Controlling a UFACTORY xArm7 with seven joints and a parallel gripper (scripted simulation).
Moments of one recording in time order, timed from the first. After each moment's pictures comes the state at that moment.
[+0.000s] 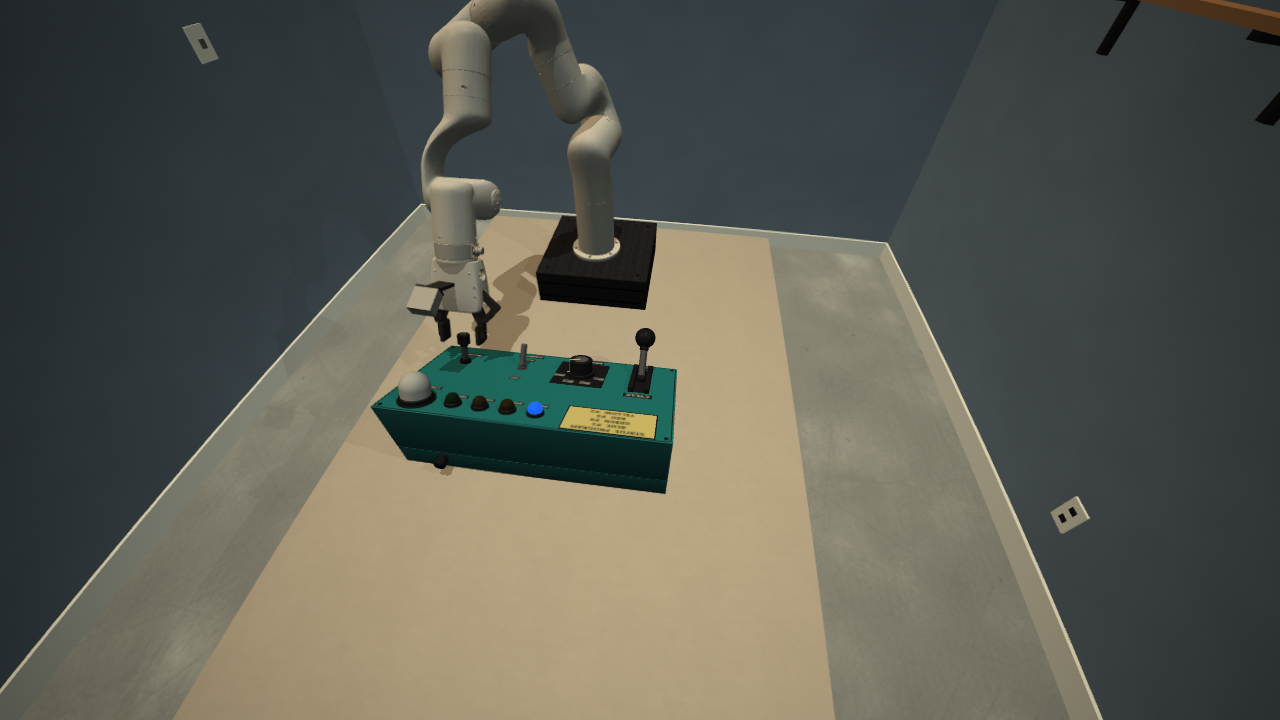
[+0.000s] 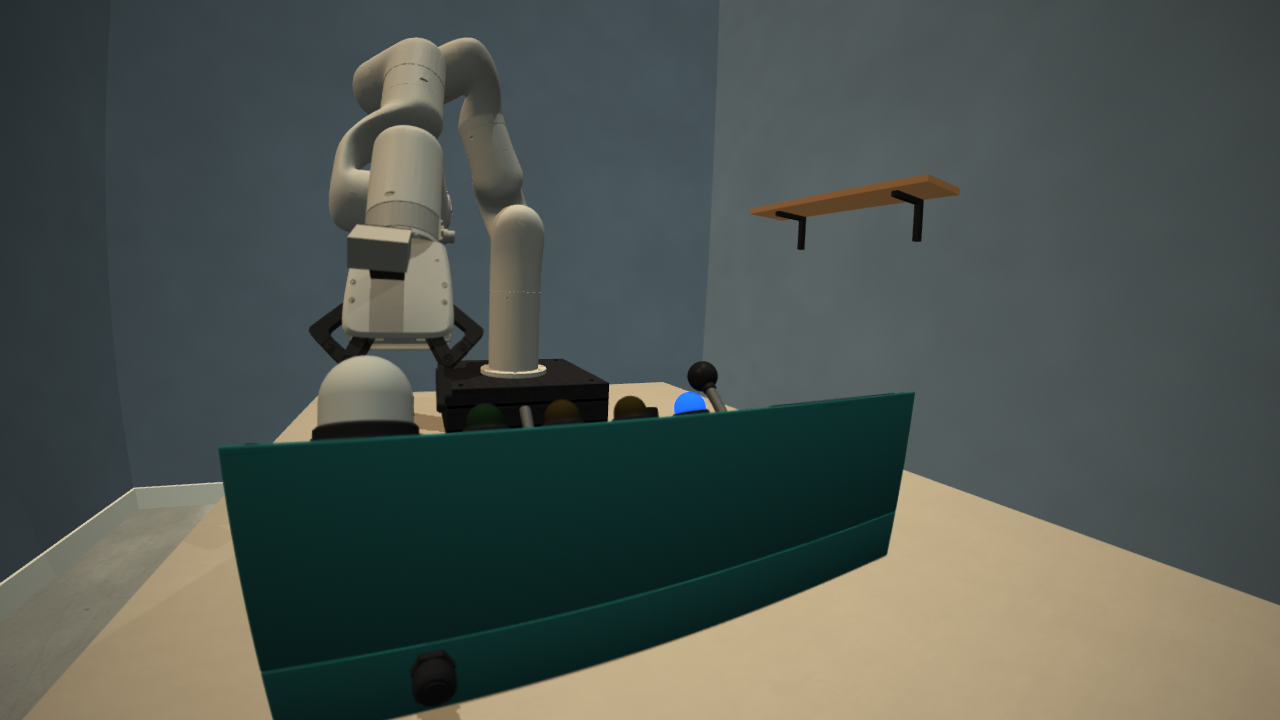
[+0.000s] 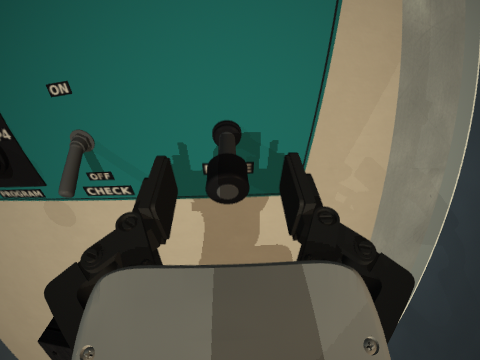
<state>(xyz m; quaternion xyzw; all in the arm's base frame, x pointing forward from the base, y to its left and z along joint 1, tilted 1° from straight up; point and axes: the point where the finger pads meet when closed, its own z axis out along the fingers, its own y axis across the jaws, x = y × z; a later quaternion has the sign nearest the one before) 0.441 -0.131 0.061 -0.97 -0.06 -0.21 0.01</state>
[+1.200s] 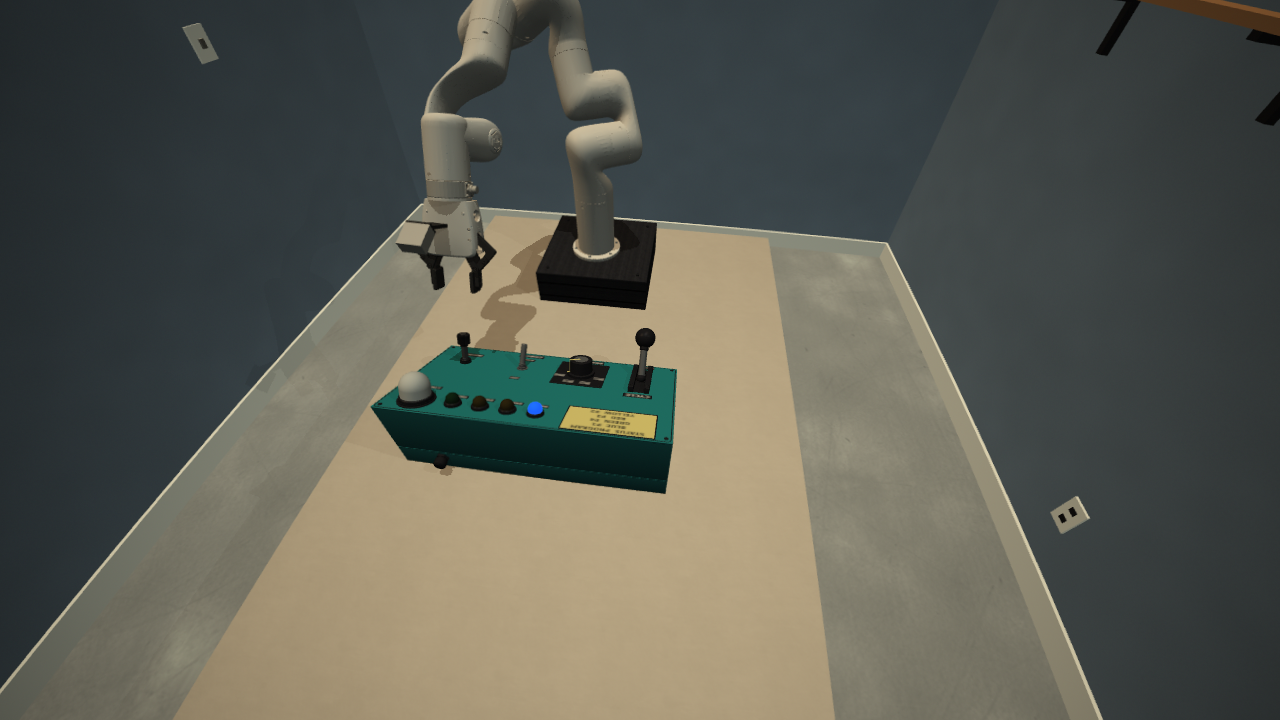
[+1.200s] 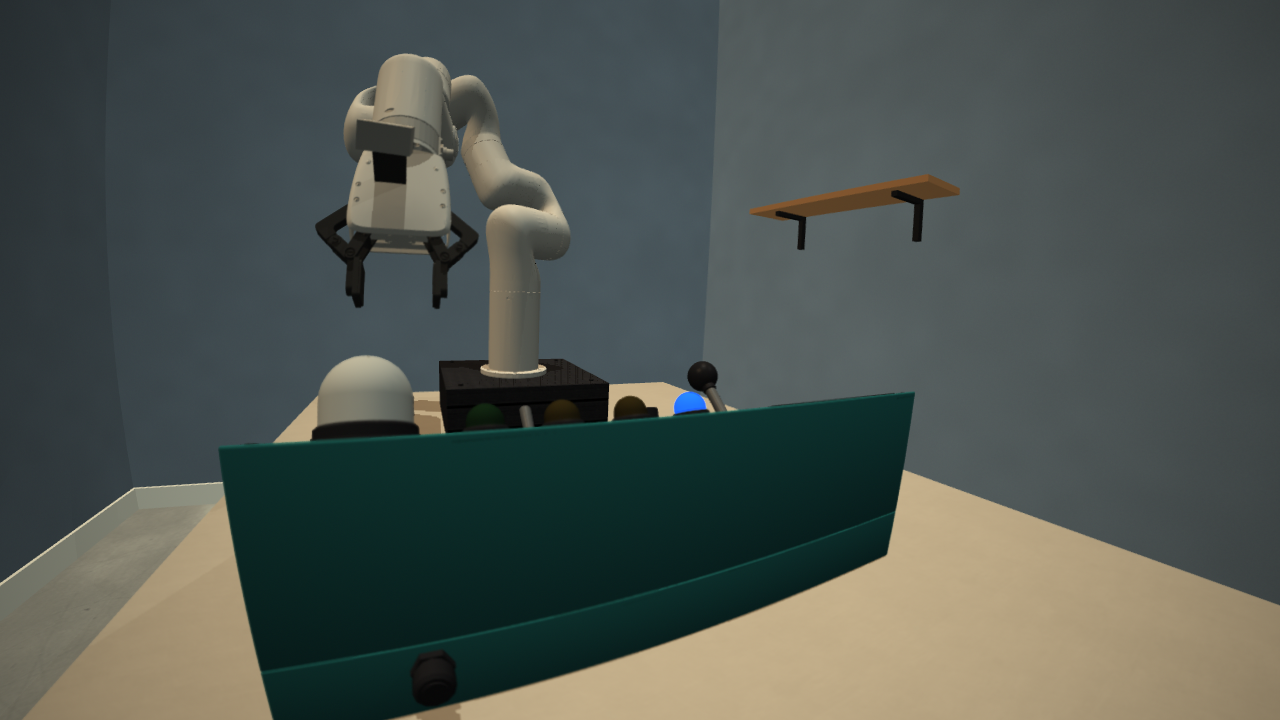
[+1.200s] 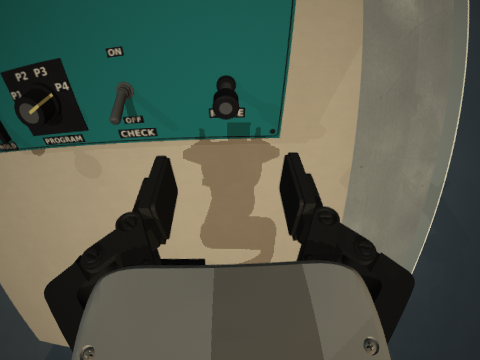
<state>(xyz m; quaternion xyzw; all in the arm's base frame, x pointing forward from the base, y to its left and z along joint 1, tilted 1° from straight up) 0.399 -0.139 0.158 -0.97 -0.07 -0.21 0.01</state>
